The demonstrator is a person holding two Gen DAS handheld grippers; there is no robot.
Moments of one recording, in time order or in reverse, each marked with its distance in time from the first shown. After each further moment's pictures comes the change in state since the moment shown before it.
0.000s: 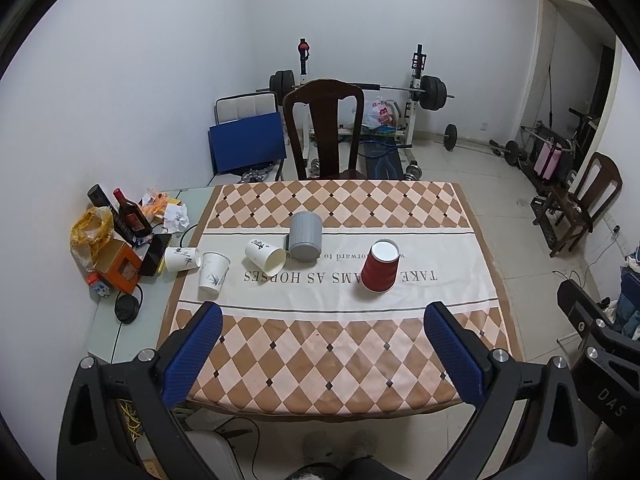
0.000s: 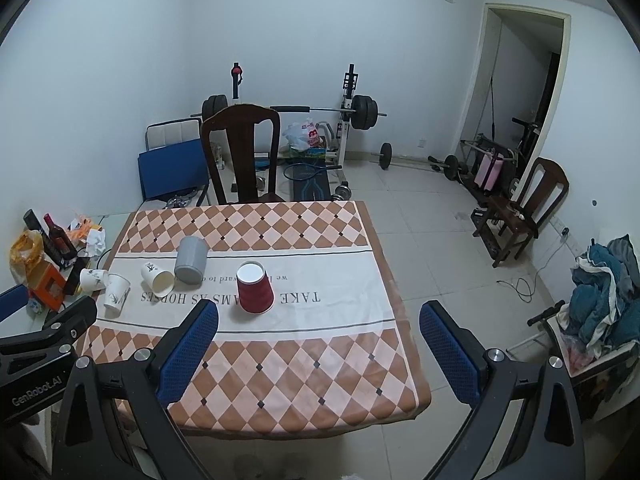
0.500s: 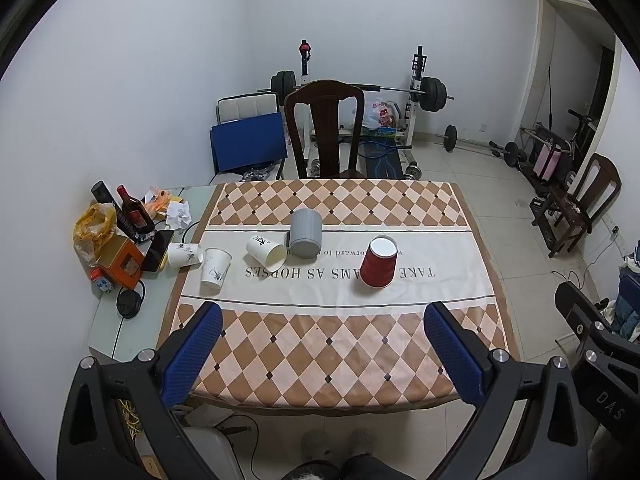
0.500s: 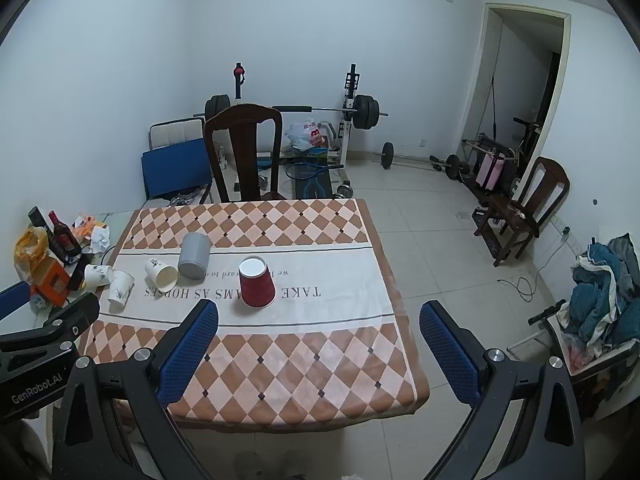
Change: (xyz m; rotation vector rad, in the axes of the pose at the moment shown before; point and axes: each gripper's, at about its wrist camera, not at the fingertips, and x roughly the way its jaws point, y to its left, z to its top) left arm -0.013 -0.001 -0.003 -0.005 0.000 0.000; right arm -0.009 -0.002 -0.003 -0.002 -0.002 0.009
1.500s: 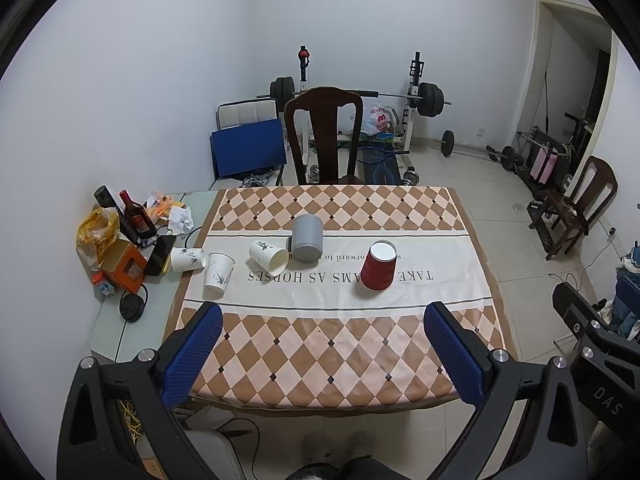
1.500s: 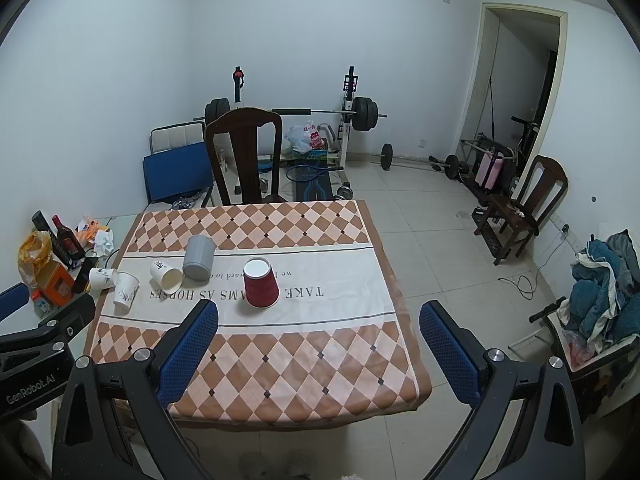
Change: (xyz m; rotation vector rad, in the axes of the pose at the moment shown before) left arm -0.017 0.004 0.006 -0.002 -0.014 -0.006; right arm -0.022 0.007 -0.006 0.011 -0.008 -0.003
